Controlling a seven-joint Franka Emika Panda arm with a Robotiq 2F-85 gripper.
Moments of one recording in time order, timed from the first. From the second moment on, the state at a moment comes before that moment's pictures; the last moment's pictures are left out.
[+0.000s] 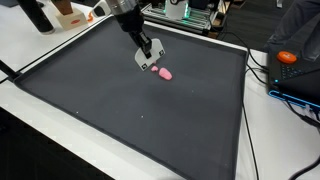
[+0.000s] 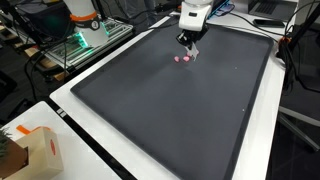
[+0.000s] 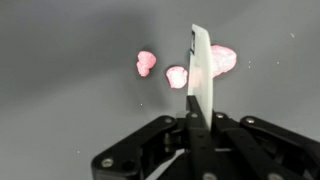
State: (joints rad) arm 0.03 0.35 0.04 -2.01 0.34 2.24 0.34
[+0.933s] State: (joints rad) arm 0.01 0.14 0.04 -2.35 0.50 2.47 0.25
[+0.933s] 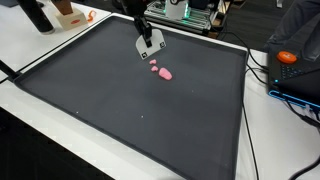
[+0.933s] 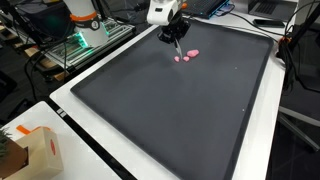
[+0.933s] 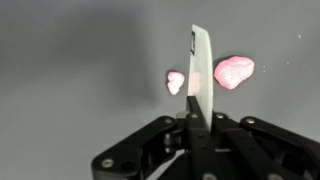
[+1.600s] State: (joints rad) arm 0.00 0.08 0.03 -2.45 0.51 2.53 0.25
